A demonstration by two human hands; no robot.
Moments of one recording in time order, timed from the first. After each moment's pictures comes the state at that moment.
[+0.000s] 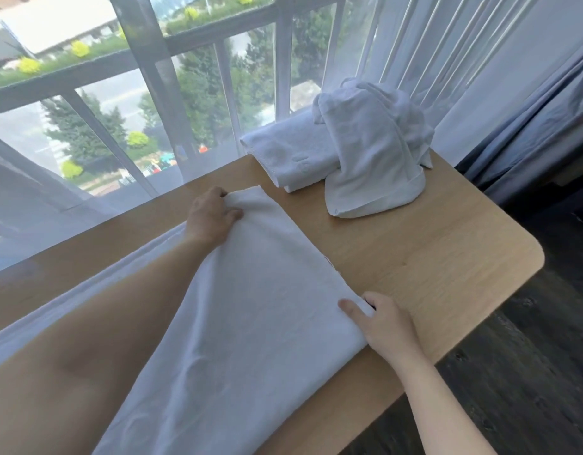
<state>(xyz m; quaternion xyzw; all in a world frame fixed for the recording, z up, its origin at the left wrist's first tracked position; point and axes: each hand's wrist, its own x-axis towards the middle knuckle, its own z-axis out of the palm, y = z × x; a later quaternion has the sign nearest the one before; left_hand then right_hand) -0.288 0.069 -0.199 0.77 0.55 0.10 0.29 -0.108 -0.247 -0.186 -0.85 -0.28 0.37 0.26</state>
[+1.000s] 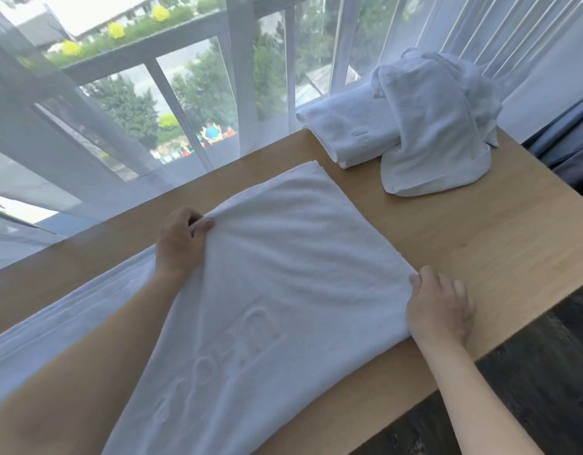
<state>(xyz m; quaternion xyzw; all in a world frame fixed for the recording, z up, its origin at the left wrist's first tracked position) -0.460 0.038 -0.207 0.75 0.59 0.22 0.22 -0.150 -0.235 -0.199 -0.95 -0.31 0.08 0.02</state>
